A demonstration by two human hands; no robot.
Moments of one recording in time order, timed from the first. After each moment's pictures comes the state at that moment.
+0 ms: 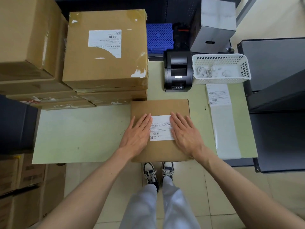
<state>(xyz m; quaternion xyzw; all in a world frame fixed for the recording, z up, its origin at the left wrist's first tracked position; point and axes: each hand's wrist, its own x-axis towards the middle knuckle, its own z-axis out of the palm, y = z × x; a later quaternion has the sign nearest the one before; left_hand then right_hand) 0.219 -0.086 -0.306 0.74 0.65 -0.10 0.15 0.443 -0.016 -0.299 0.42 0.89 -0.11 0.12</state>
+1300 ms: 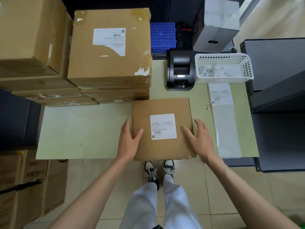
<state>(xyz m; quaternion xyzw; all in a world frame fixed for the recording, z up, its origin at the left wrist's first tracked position) 0.217 -0.125 -0.298 0.33 0.81 0.27 0.39 0.474 -0.032 -0.285 0.66 0.63 -0.40 -0.07</state>
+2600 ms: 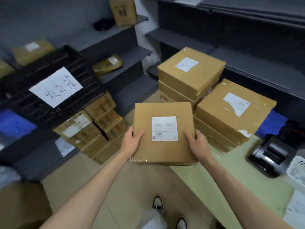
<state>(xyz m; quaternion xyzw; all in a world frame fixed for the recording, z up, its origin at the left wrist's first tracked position) 0.113 -0.319 -0.124 0.00 0.84 0.52 0.18 0.231 -0.086 -0.131 0.35 0.76 -0.55 -0.06</state>
